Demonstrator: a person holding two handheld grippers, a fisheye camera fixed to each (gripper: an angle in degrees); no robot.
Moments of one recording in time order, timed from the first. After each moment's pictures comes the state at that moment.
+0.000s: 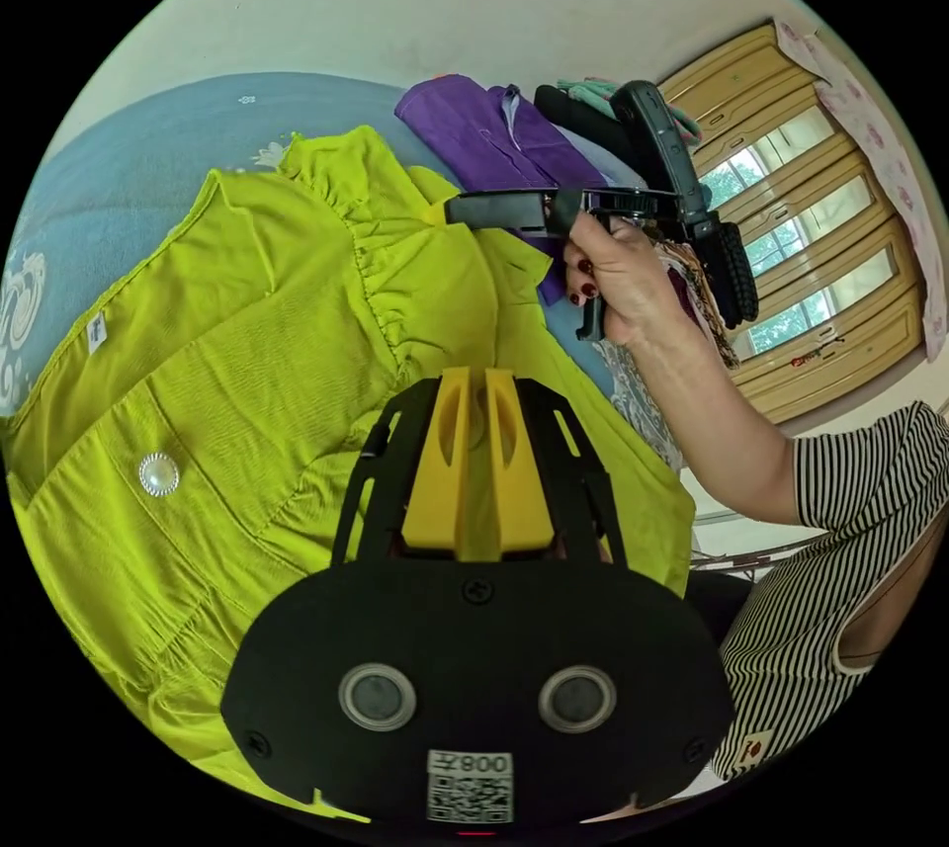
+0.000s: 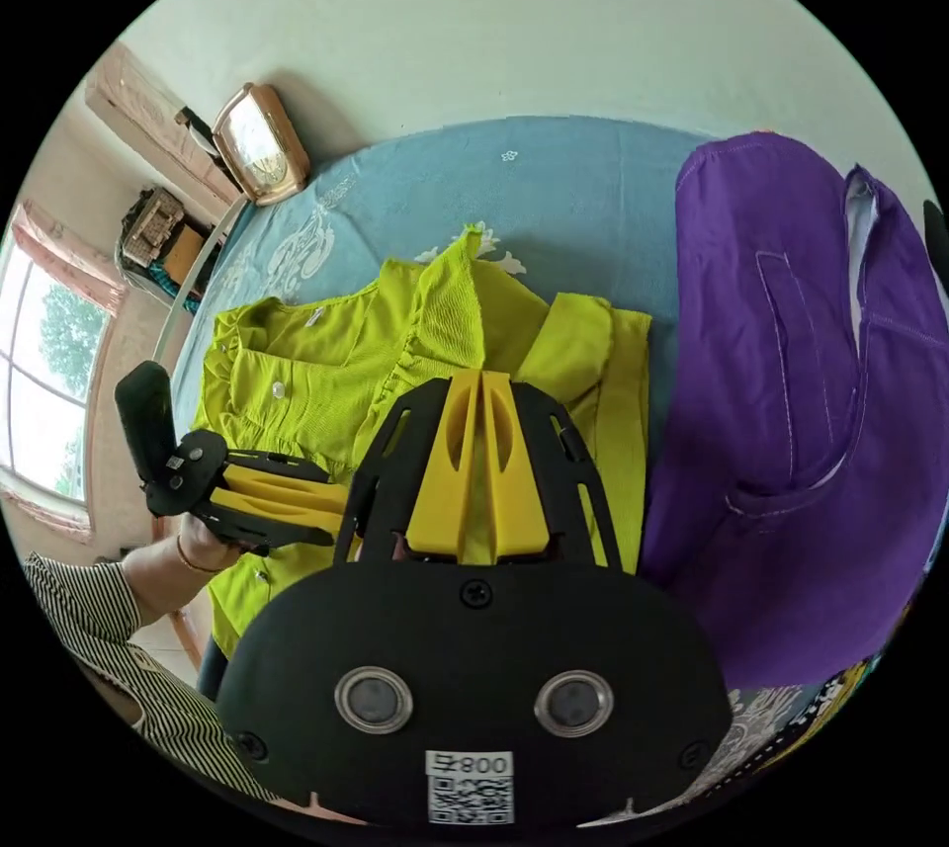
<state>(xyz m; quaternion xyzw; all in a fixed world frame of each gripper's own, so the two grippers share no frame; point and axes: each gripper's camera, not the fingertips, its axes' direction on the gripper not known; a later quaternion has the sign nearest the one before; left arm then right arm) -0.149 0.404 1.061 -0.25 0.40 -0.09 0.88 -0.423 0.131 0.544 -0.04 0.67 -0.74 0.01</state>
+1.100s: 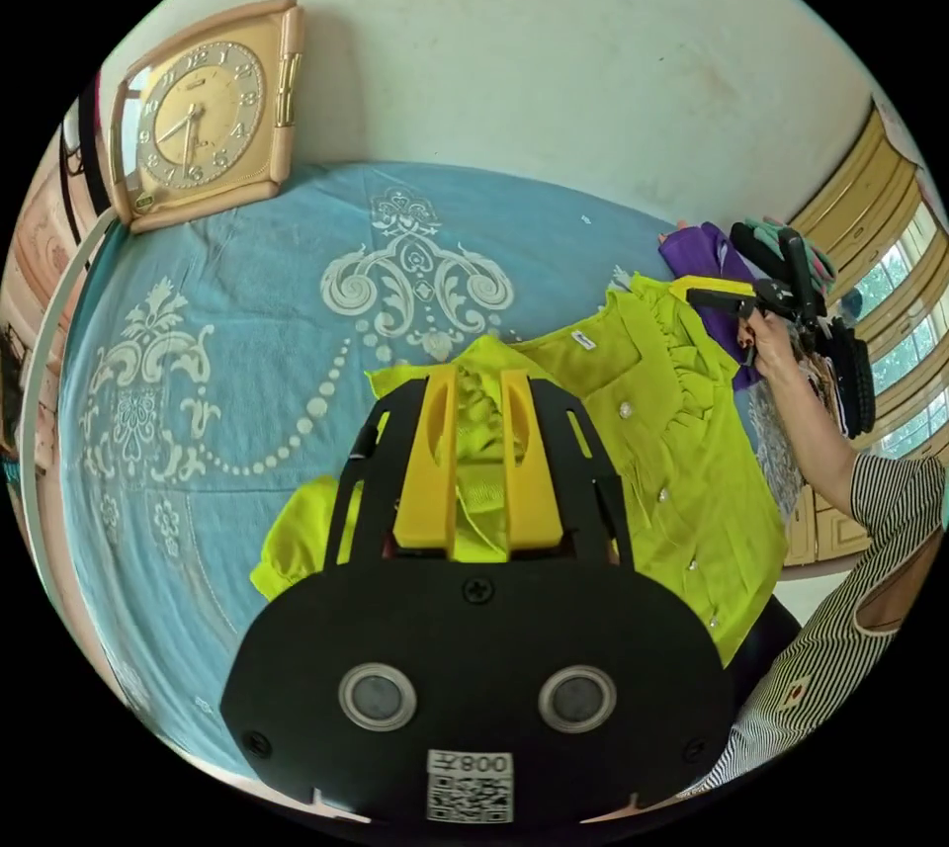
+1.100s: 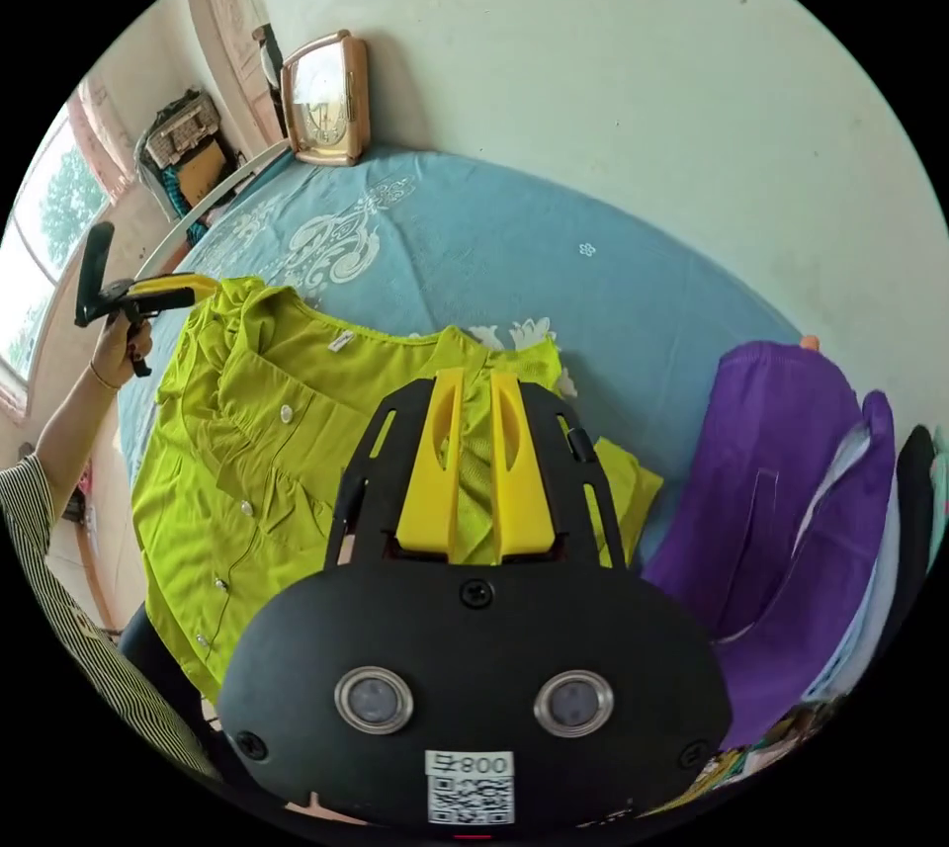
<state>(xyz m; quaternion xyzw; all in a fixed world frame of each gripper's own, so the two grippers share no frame) -0.398 0.405 0.972 -0.24 0.13 -0.19 0.94 -0.302 0.140 0.660 -0.09 0.64 -0.75 -0.14</state>
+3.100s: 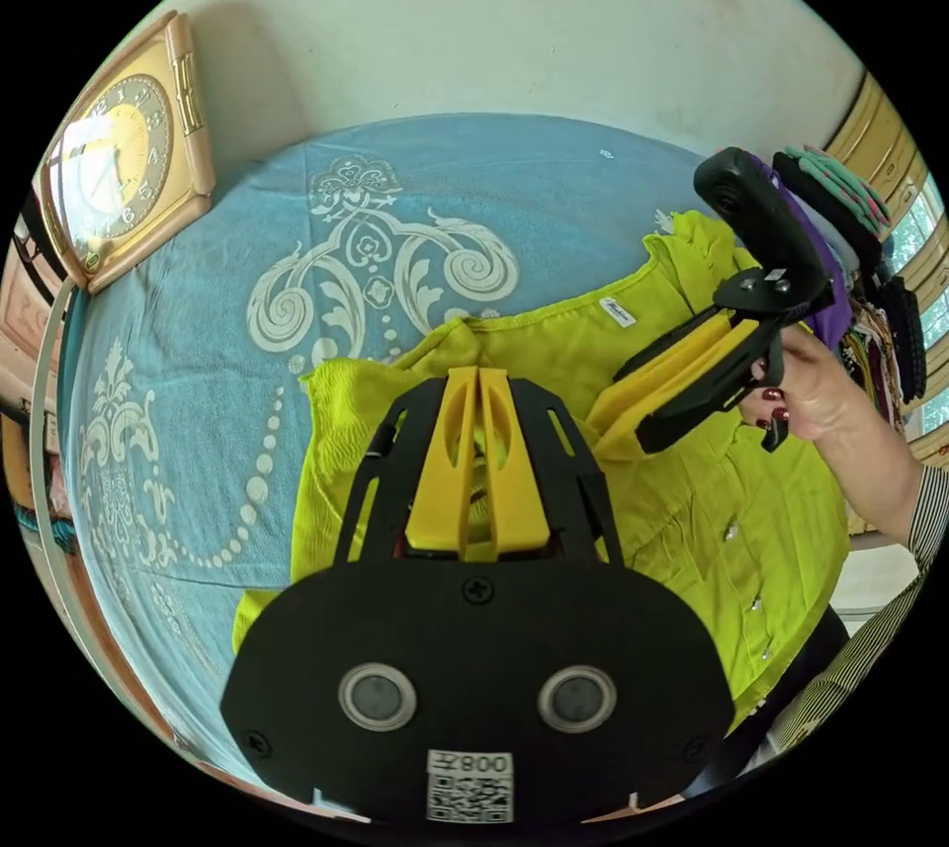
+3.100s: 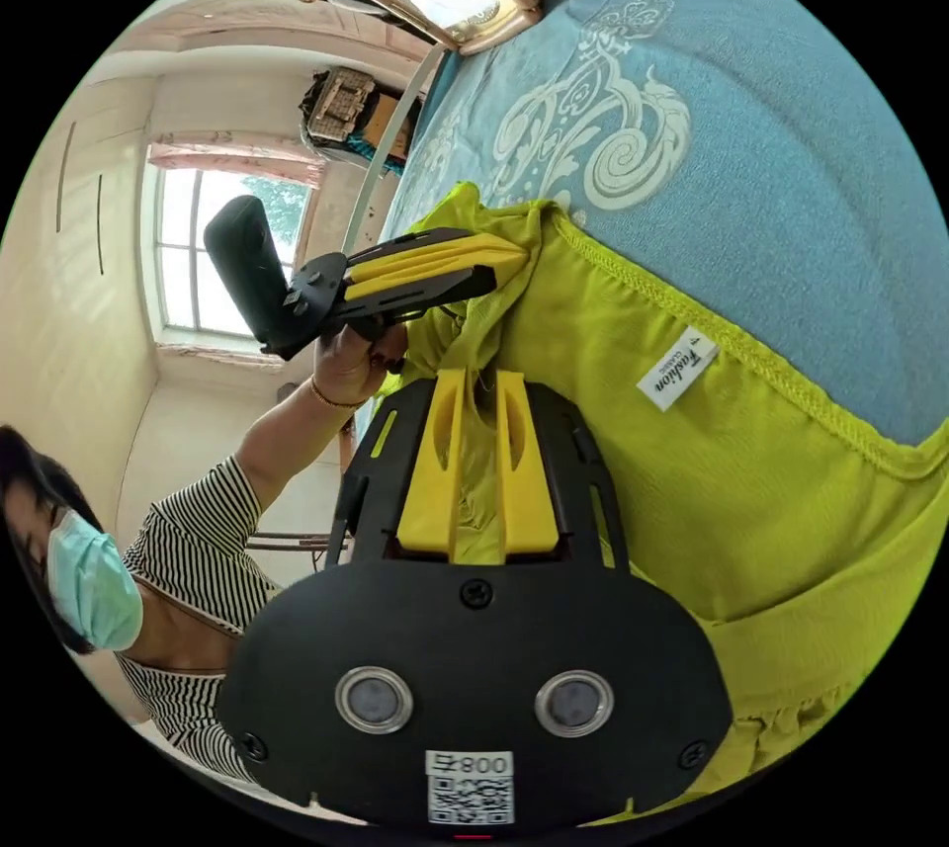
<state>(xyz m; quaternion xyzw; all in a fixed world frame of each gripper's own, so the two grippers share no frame) -0.351 0.383 1.015 -0.29 0.09 -0.11 0.95 -0.248 -0.087 0.754 -0.38 0.76 -0.51 0.13</state>
